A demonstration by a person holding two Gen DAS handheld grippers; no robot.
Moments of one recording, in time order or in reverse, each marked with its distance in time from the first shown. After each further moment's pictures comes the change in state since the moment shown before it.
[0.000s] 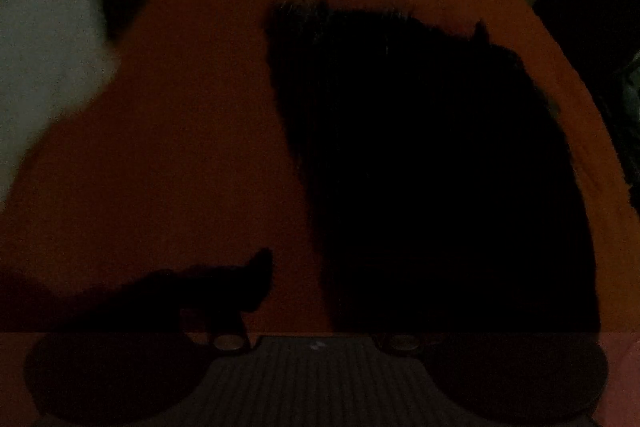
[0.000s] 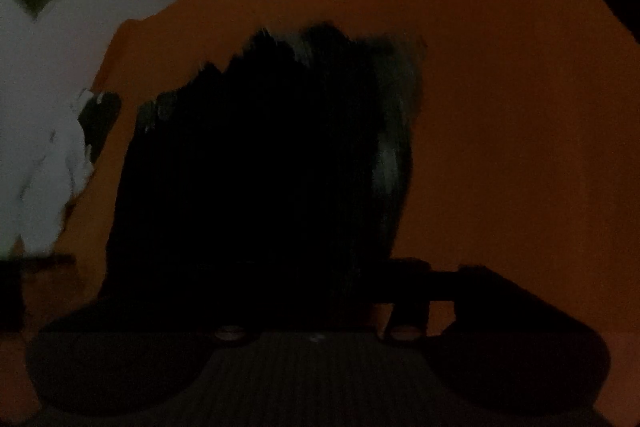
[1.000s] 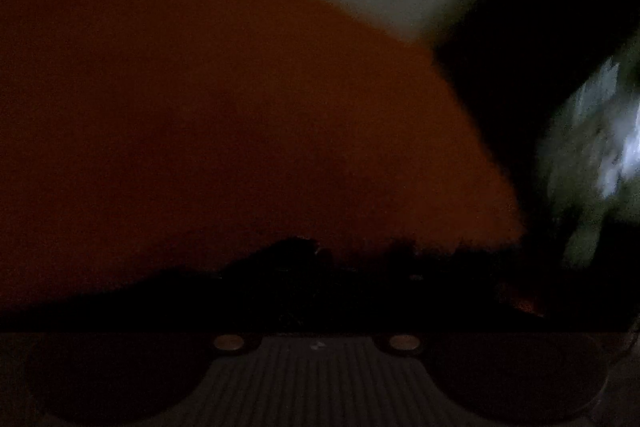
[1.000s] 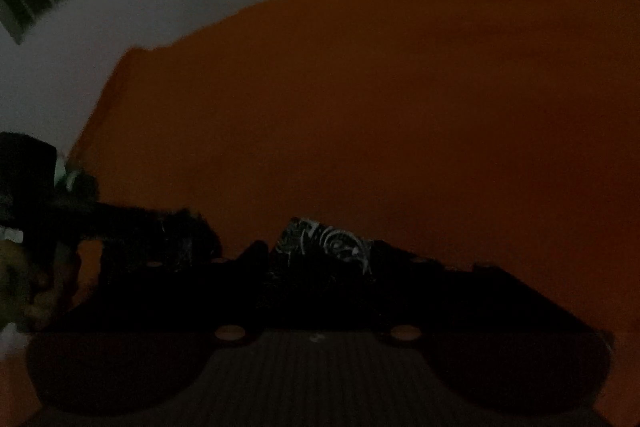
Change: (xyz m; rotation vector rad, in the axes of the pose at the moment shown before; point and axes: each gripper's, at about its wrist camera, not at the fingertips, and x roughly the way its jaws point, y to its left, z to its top) left arm 0.184 -0.040 0.253 -0.044 -0.146 -0.495; right arm 0.199 0.031 0.185 -0.073 -0.096 0.109
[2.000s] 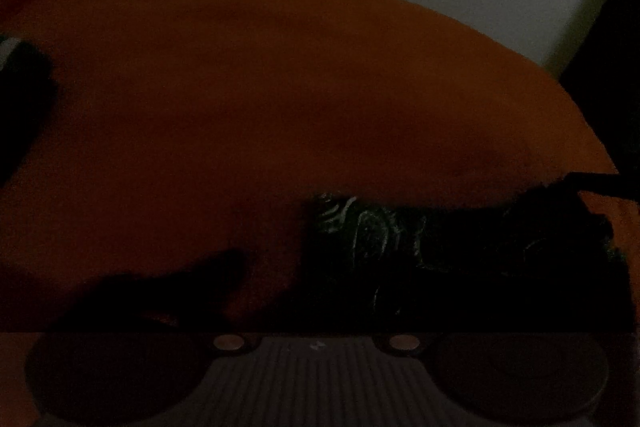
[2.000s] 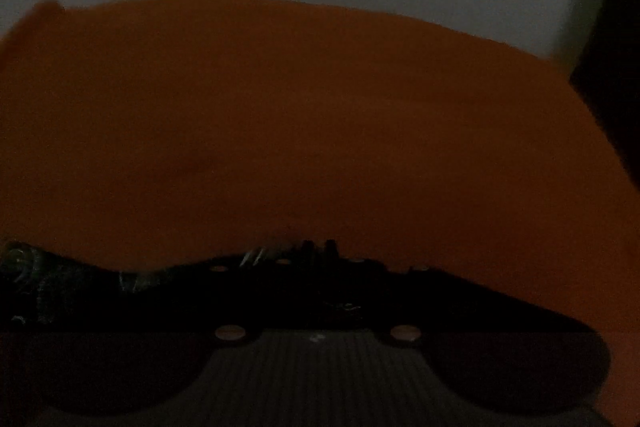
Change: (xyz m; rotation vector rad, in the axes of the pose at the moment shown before) left arm -0.173 0.101 -0.124 0.053 -0.070 0.412; right arm 0.092 0.091 -0.042 -0.155 -0.076 -0.425
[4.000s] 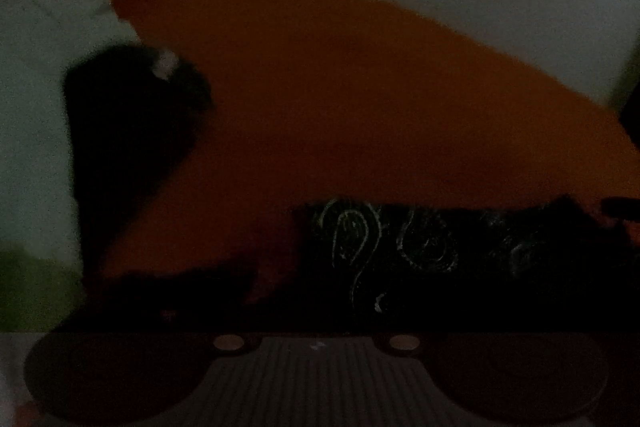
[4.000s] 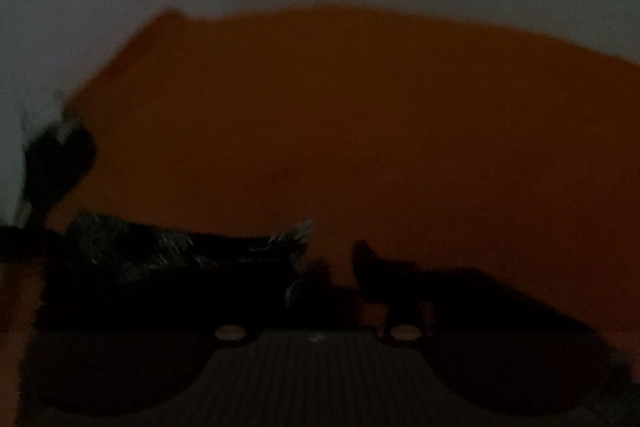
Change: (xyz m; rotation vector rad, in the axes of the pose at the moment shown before) left arm -0.128 0.129 -0.038 -0.094 -0.125 0.210; right arm -0.034 0.022 0.032 -0.087 -0.080 0.331
